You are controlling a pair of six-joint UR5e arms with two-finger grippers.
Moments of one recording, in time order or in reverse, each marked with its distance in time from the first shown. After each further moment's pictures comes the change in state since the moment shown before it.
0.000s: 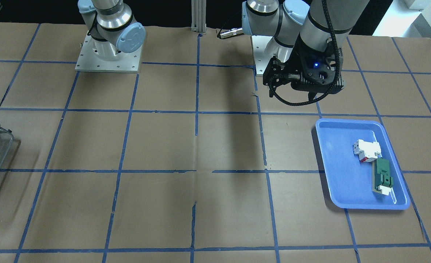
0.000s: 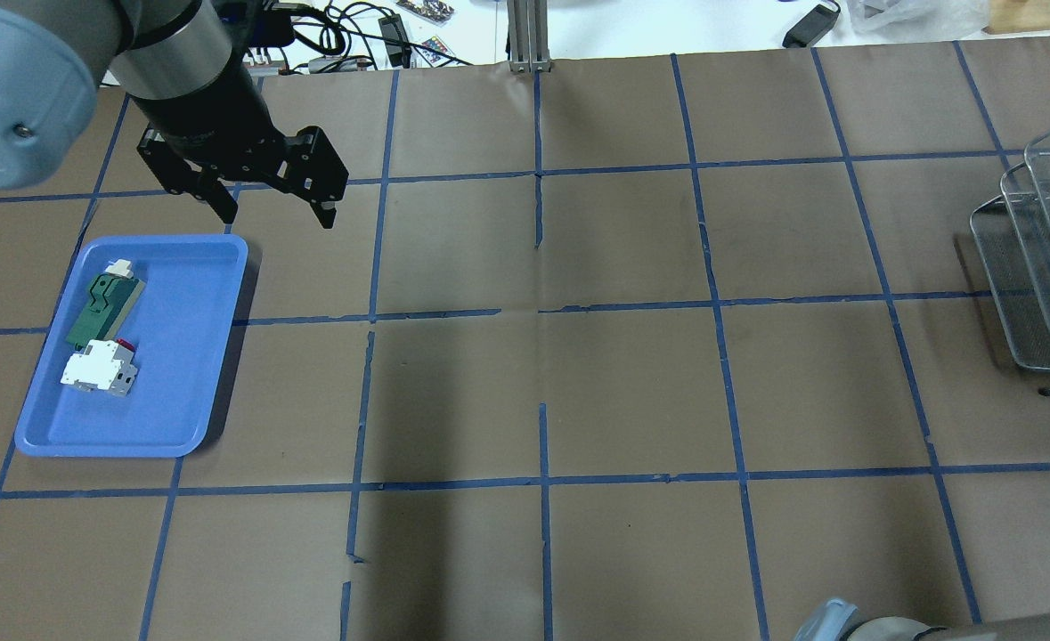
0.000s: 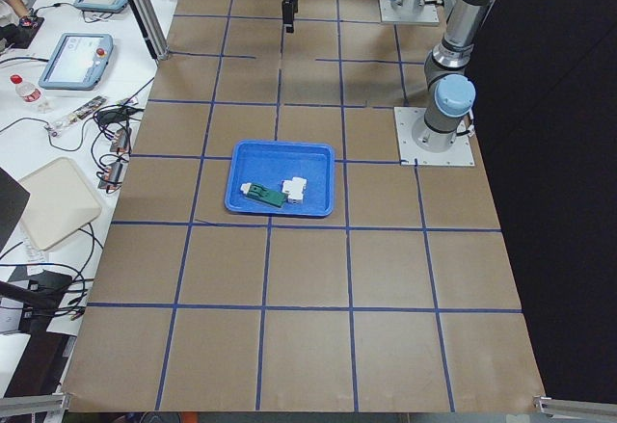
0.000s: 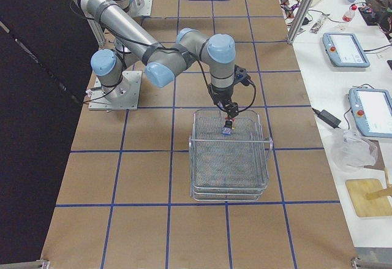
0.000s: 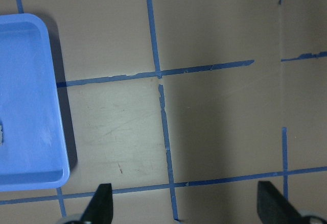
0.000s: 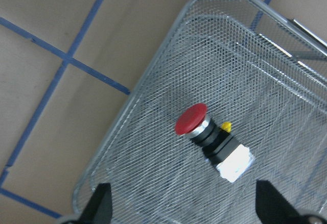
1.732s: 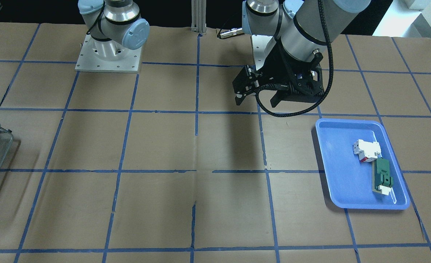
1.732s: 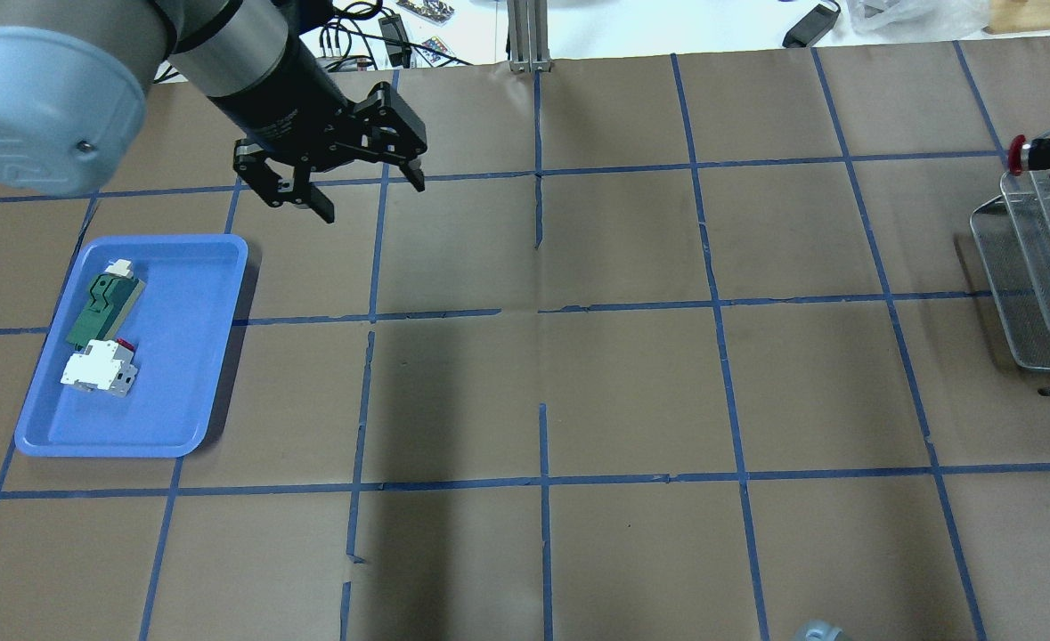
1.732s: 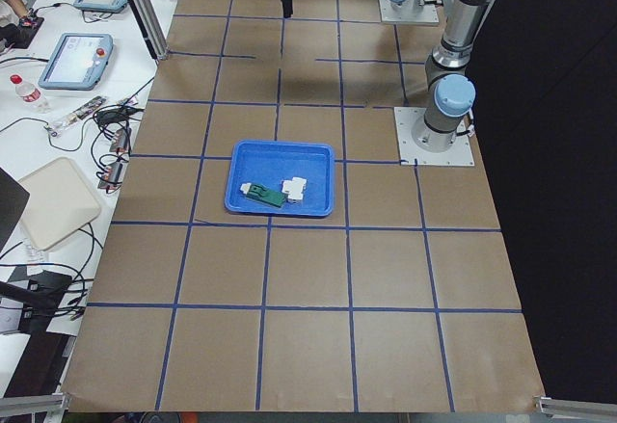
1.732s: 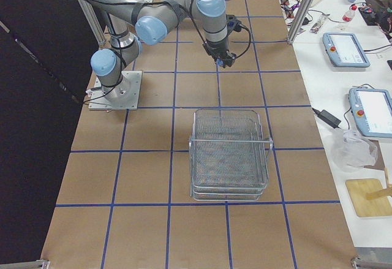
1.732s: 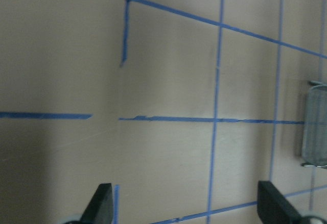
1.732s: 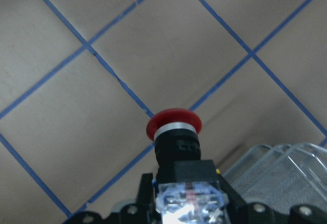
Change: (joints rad) left arm -0.018 -0.027 -0.005 0.052 -0.199 -0.252; right arm 0.118 -0.129 0.006 0.128 0.129 -0.191
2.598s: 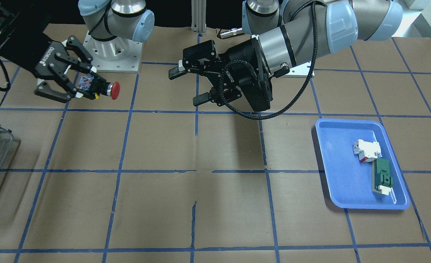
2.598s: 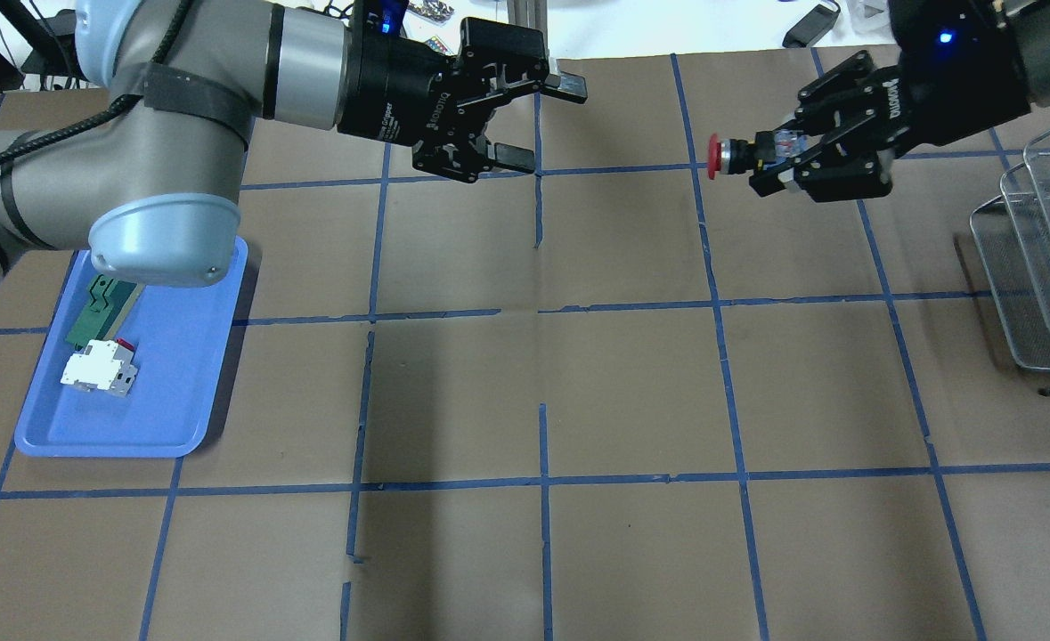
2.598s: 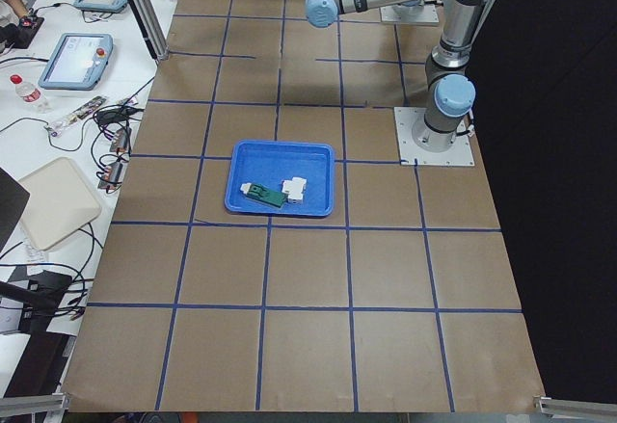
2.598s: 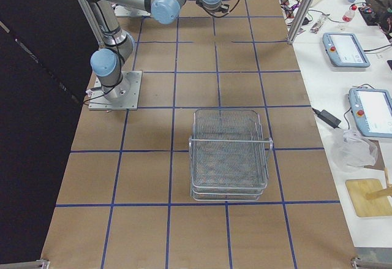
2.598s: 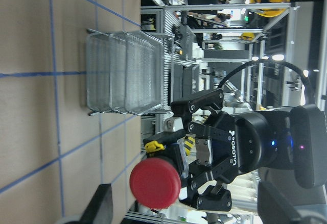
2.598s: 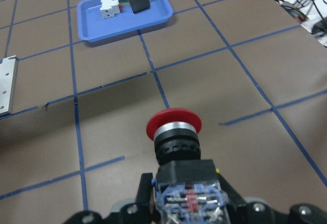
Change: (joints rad) left arm -0.005 -0.034 -0.208 0.541 -0.791 -0.070; right arm 0.227 -0.066 0.062 0.299 0.584 -0.235
